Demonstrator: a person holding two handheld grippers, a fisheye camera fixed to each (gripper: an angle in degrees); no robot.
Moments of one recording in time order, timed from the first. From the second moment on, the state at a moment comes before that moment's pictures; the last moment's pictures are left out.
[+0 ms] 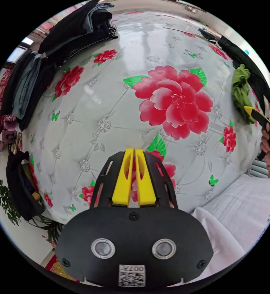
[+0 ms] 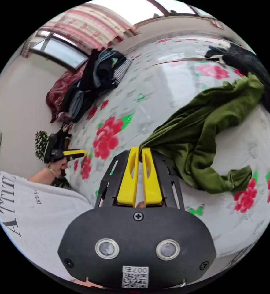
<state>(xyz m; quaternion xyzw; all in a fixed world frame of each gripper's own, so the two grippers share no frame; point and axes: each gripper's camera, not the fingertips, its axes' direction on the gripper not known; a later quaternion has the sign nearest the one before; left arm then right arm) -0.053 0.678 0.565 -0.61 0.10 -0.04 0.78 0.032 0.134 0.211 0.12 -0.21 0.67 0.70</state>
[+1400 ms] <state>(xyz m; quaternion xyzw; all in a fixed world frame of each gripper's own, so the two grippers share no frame) -0.055 0.609 0.557 -0.50 0.31 0.01 0.81 0.072 0.025 0.170 0.04 -0.18 0.61 0.77</state>
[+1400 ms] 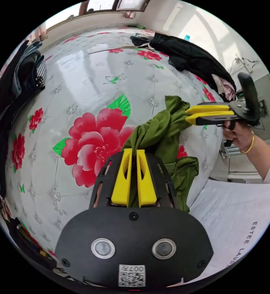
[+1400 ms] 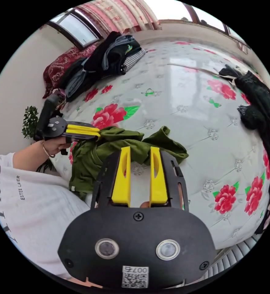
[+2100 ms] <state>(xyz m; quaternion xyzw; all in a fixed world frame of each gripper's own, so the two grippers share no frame) -0.321 0.531 0.359 -0.26 0.22 -0.16 0.93 0.091 -0.040 -0.039 0.21 0.00 0.44 0.87</state>
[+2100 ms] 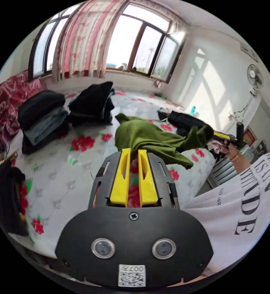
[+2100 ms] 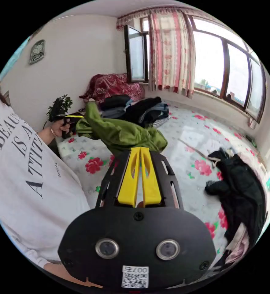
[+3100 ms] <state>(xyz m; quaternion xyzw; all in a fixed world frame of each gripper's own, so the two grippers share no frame) -0.243 0.635 0.397 -0.49 0.15 -0.13 0.85 0.111 -0.294 0.233 0.00 -0.22 0.31 0.92</state>
